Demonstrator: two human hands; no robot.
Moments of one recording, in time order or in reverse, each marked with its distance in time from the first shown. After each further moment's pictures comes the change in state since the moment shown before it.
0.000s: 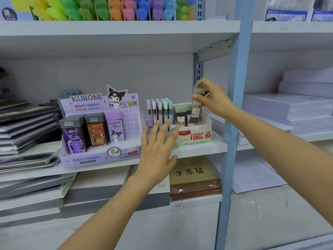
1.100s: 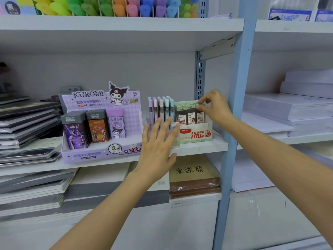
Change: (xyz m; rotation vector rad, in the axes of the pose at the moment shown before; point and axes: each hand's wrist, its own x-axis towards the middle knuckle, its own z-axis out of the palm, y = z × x) left_hand 0.001 -0.002 -0.001 0.017 -0.038 0.006; right_hand -0.009 0.022 0.024 -0.233 0.122 0.221
